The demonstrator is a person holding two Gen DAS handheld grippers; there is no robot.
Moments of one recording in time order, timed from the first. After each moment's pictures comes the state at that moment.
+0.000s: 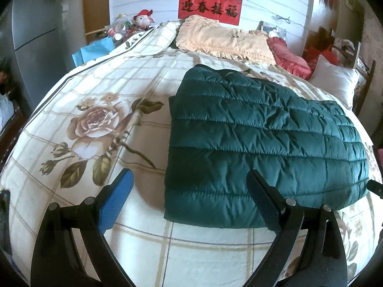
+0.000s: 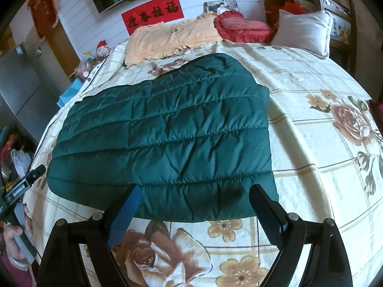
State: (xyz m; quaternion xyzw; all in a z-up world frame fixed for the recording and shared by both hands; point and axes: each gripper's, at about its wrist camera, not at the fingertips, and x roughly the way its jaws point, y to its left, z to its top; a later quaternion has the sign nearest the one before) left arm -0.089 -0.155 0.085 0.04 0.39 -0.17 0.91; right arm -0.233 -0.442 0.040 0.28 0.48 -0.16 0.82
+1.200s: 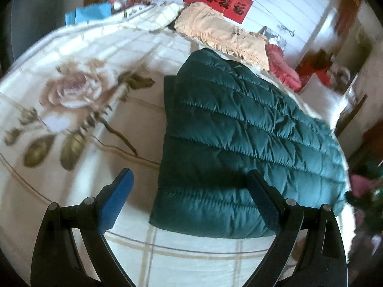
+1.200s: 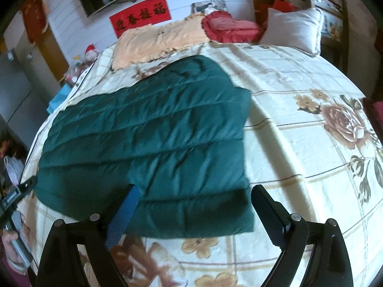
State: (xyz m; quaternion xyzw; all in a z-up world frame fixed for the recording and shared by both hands) left arm -0.049 -0.132 0.054 -0.09 0.45 -0.22 0.86; right arm -0.236 -0.481 0.025 0.29 0.48 -0.19 0.81
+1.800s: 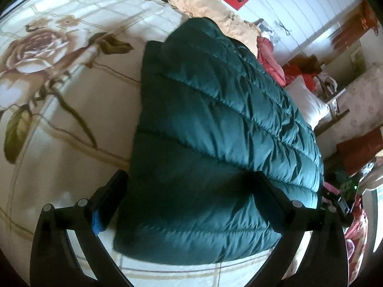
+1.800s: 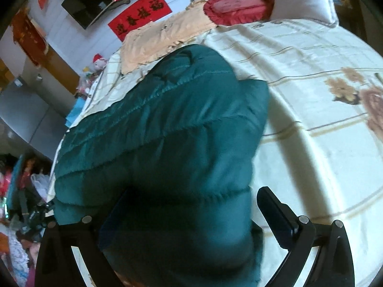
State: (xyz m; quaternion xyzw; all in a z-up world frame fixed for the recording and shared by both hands) left arm -0.013 -0.155 0.028 -0.15 0.51 -0.28 0.80; right arm -0.198 -0.523 -0.024 0.38 0.46 -0.10 0.79
